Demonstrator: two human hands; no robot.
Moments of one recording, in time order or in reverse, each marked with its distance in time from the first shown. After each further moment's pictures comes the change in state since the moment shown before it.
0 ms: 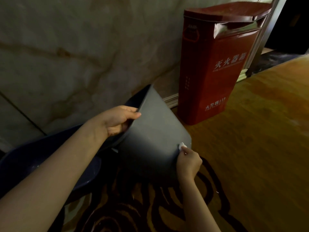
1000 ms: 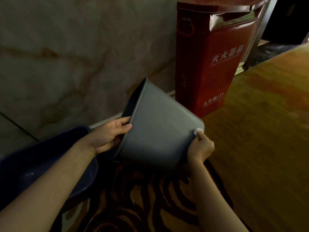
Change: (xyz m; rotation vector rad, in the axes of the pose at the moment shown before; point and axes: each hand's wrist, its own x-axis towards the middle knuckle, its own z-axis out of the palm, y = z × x) left_hand 0.006 -0.045 -0.022 -0.105 -0.160 0.129; right_hand 0.068 -0.004 0.001 0.176 0.210 0.056
